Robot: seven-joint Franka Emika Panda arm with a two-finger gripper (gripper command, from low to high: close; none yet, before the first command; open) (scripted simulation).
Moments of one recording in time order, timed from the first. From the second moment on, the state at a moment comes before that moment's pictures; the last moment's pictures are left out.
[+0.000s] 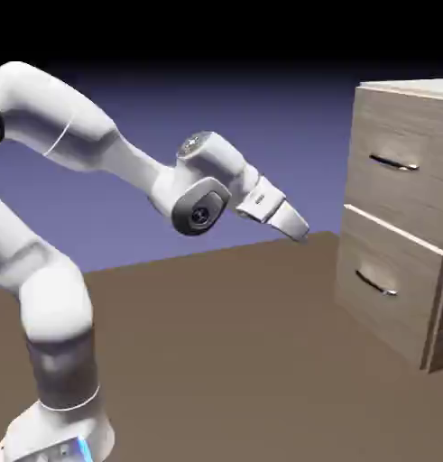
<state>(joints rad) -0.01 -0.54 0.03 -2.79 -0.05 3.03 0.69</state>
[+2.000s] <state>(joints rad) -1.19 0.79 1.56 -1.96 -2.65 2.48 -1.92</state>
